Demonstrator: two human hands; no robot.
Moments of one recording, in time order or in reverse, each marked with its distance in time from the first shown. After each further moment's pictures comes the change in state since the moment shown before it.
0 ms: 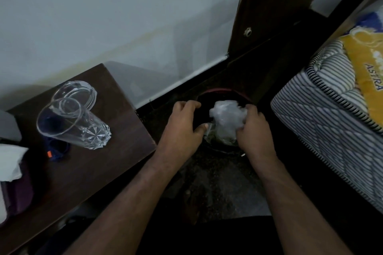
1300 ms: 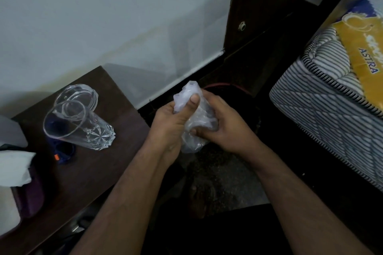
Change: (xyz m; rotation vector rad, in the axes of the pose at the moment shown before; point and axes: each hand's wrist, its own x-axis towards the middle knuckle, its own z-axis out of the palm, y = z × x) left_hand -0.007 0.001 -0.018 -1.145 -0.024 -0.335; right_hand -0.022 -0.041 0.005 0.590 -0.292 -0.569
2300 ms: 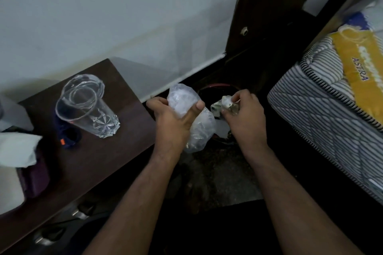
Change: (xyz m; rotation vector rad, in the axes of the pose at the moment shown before) left_hand -0.020 -0.009 0.000 0.545 0.304 0.314; right_hand -0.009 -0.002 -0.010 -0.504 0.482 0.358
